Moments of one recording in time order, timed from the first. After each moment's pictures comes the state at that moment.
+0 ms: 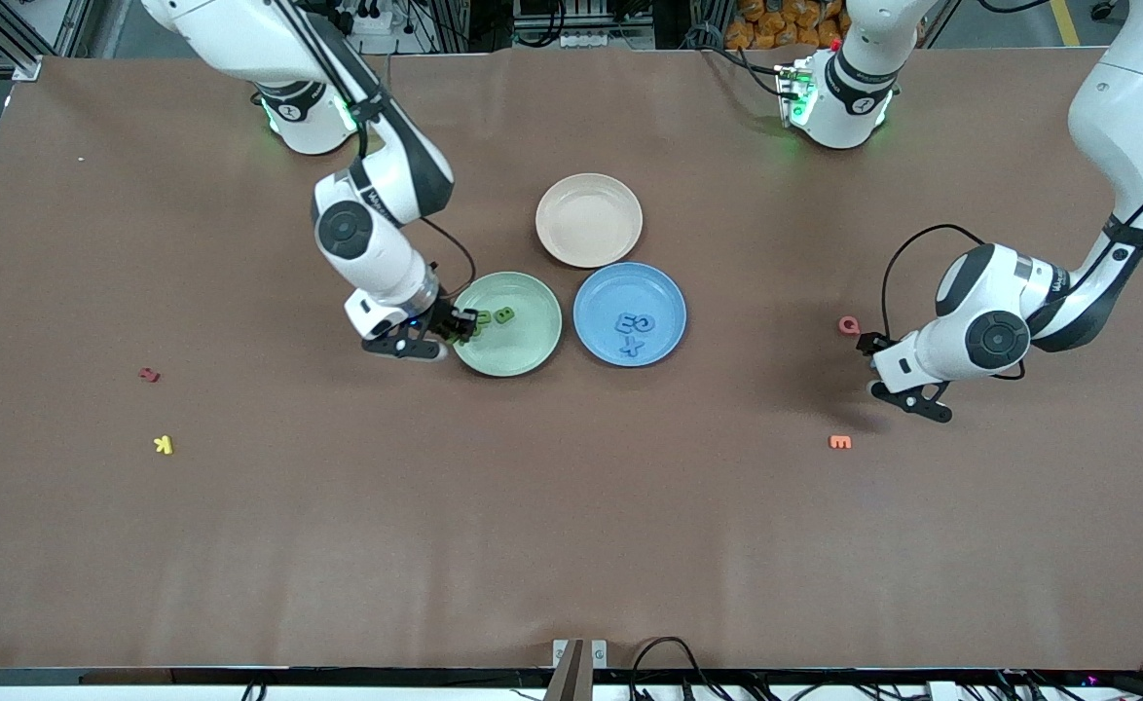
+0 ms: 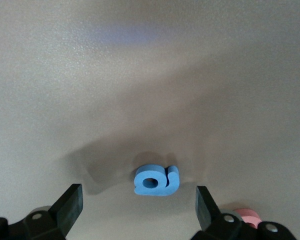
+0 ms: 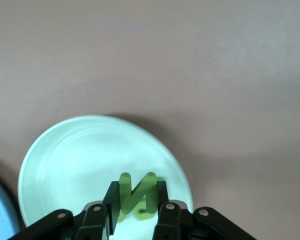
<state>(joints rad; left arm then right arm) 0.70 0.66 -0.74 -2.04 0.69 2.18 -0.07 0.44 0.35 0.14 -2.17 0.18 2.60 0.59</state>
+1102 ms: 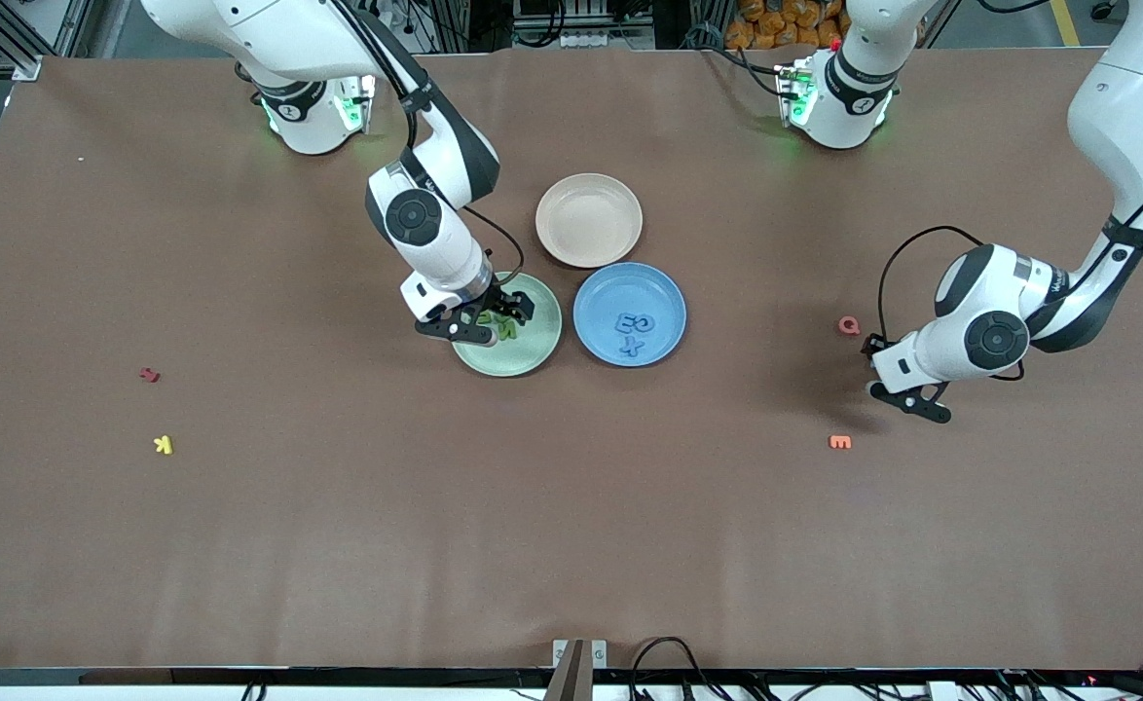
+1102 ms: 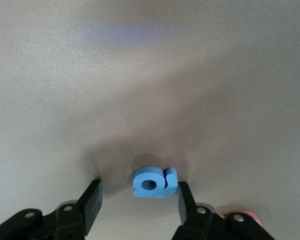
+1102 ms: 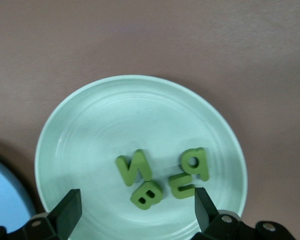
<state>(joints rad) 0.70 0.66 -0.74 -2.04 0.69 2.18 -0.07 0.57 0.42 0.11 -2.10 0.18 2.57 0.74</state>
